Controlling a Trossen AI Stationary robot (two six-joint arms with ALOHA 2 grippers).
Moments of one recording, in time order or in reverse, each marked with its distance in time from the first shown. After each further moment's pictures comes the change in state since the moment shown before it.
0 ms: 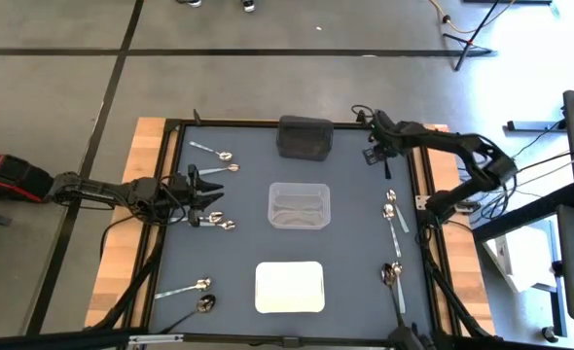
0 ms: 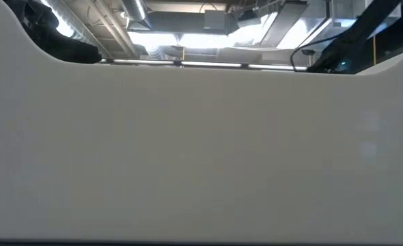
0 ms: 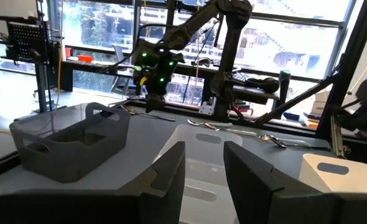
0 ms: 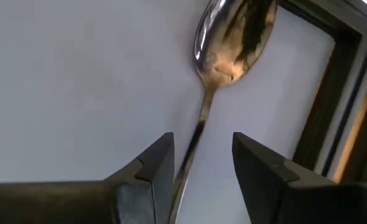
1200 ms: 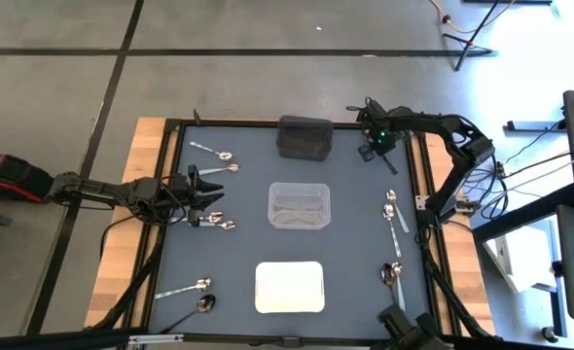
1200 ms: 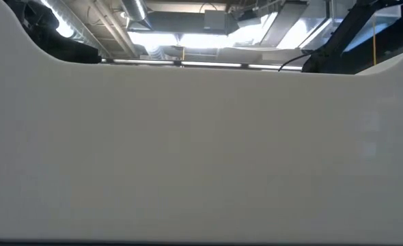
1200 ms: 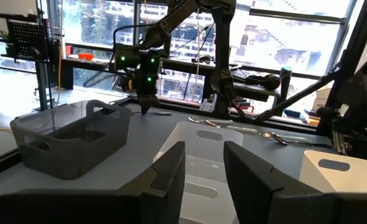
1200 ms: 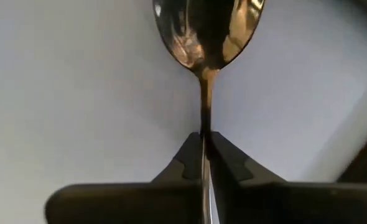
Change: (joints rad) left arm 0.000 0.000 0.000 -0.013 0.000 0.000; right arm -0.058 0.212 0.204 -0.118 -0.166 -0.147
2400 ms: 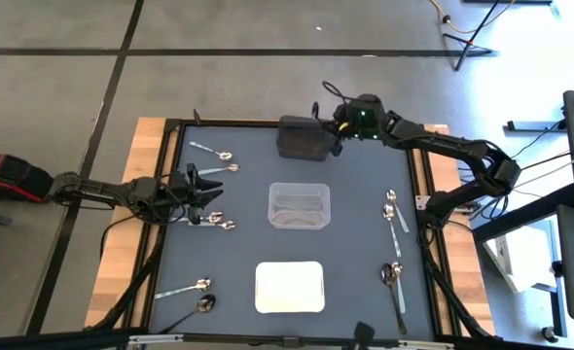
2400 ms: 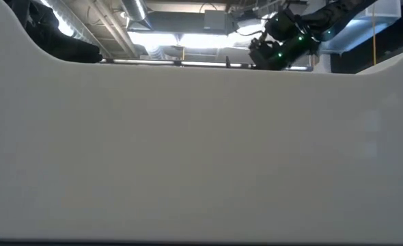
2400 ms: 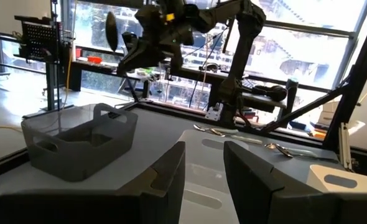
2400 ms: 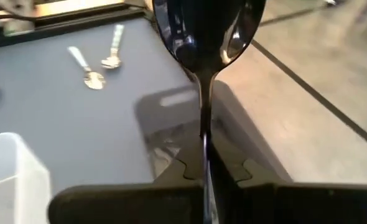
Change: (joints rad) left arm 0.000 0.000 0.000 0.031 -0.039 -0.025; right arm 0.365 -0.292 0.002 0.659 -0.295 -0.187
